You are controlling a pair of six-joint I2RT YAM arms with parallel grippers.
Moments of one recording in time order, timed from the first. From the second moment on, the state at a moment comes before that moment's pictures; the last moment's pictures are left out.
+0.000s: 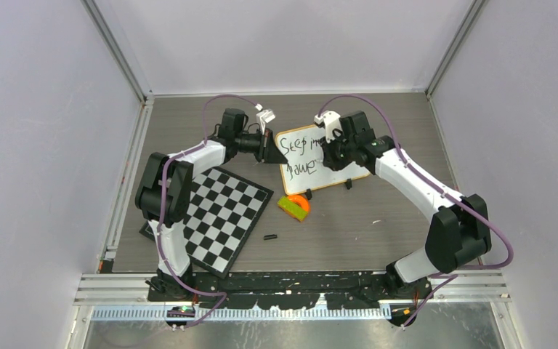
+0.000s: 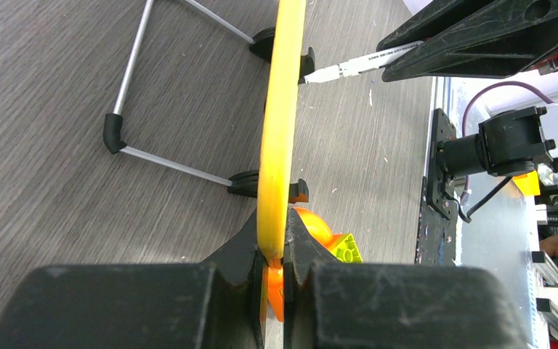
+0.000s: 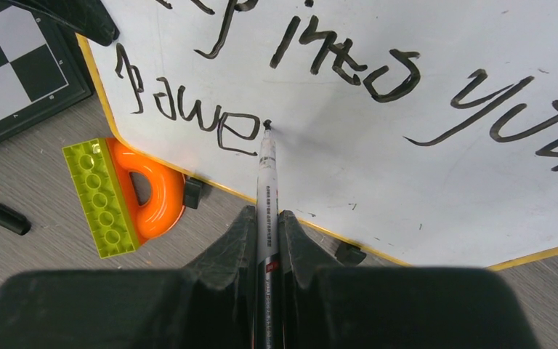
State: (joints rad) left arm -0.37 1.93 1.26 0.05 1.01 -0.16; right arm 0.42 1.48 1.18 -0.51 -0.17 -0.17
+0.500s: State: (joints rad) left arm -0.37 1.93 1.26 0.05 1.01 -0.15; right arm 0.41 1.46 1.09 -0.51 -0.17 -0.18
